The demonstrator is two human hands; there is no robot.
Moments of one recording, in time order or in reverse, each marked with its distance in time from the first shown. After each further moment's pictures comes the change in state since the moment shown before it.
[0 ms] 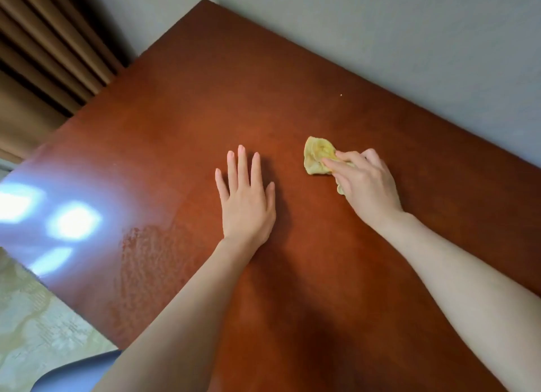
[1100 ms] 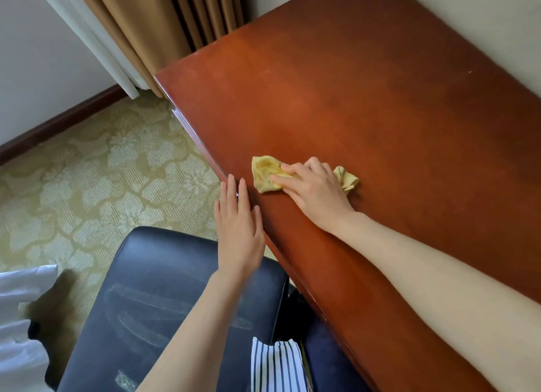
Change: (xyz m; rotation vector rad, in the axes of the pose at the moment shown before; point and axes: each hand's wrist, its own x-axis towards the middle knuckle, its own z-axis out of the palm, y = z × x) left_hand -0.235 -0.116 -0.058 -0.314 0.140 -0.432; right_hand -0.080 -0.239 0.039 0.215 -0.194 -0.580
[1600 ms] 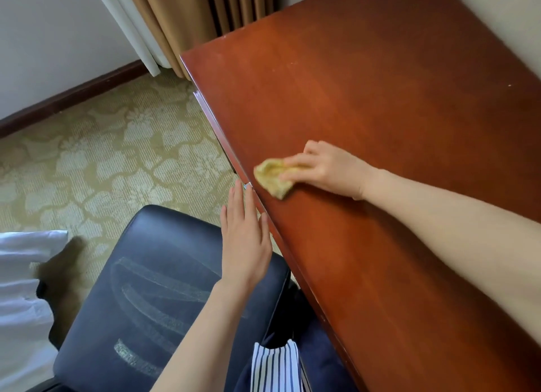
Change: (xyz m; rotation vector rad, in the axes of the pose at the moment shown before) left_hand -0.022 -0.002 0.000 -0.030 -0.001 -0.085; right_hand 0.050 0.044 -0.013 -0.073 -0.178 -0.690
